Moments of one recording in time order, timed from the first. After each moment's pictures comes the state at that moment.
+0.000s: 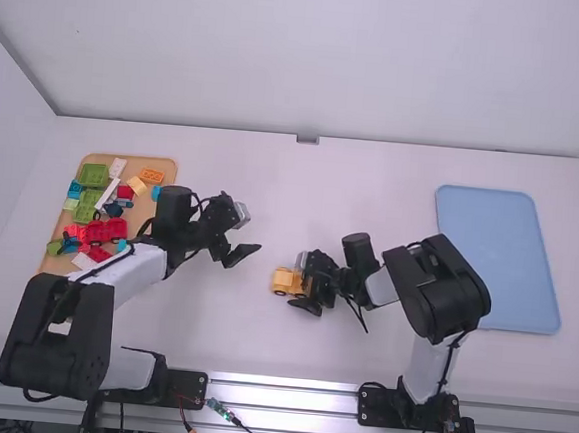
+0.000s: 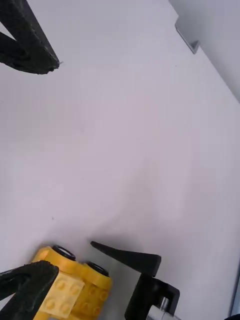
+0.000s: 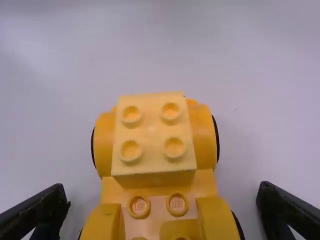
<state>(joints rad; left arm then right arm) -0.04 1.44 0.58 0.13 0.73 0.64 0.43 1.96 0.54 0.49 -0.85 -0.73</state>
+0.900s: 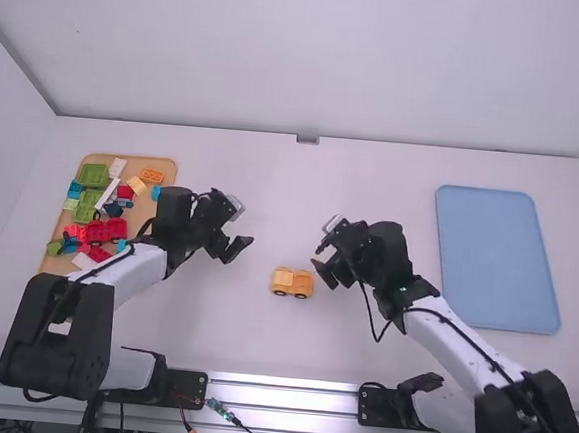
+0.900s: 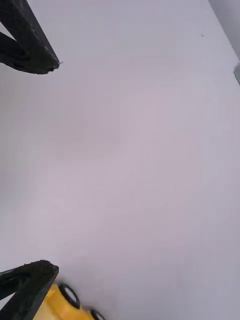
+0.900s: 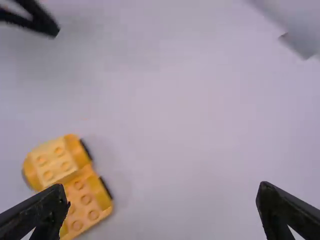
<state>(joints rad) -0.04 1.44 0.58 0.11 0.51 0.49 0.43 1.21 0.52 0.07 -0.30 -0.42</state>
